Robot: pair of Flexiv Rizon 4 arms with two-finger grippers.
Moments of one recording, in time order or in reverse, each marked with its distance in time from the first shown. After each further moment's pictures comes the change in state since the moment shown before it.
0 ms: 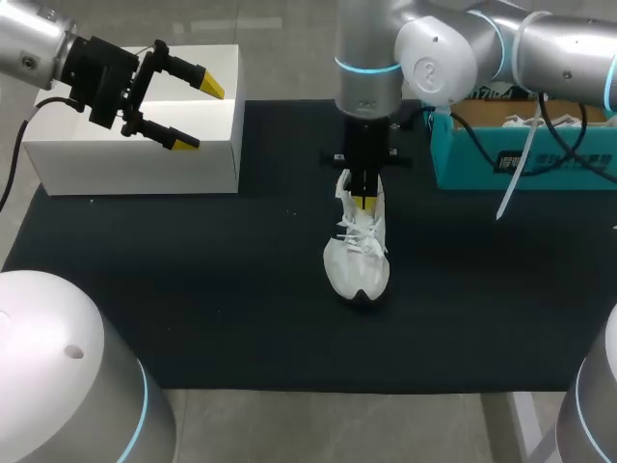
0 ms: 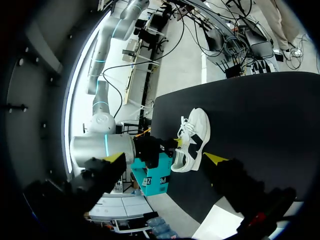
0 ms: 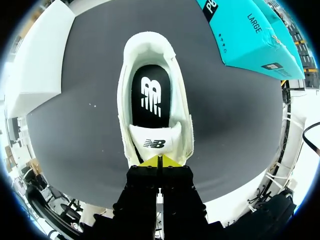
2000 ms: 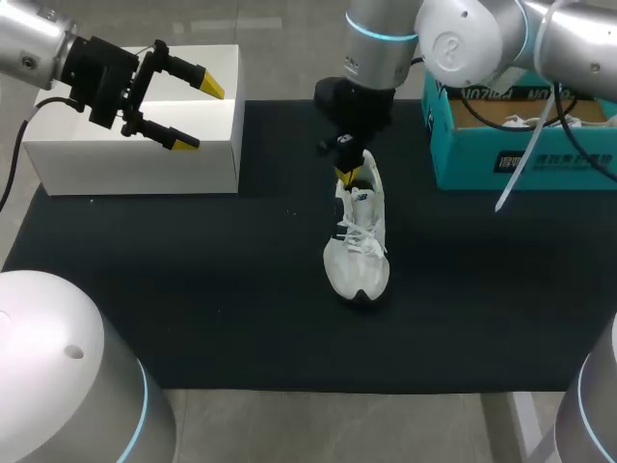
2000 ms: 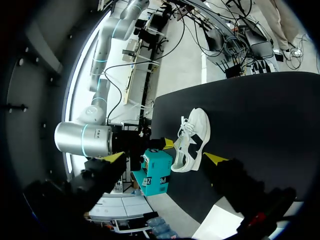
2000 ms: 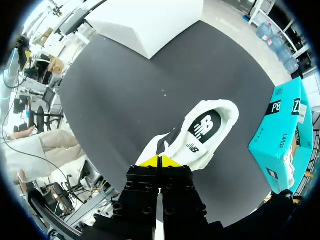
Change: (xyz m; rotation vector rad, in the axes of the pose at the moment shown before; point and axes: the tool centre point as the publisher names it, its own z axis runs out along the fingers) left arm 0.000 0.000 0.000 0.000 0.000 0.000; right arm 0.022 -0.013 -0.063 -0.121 0.141 -0.873
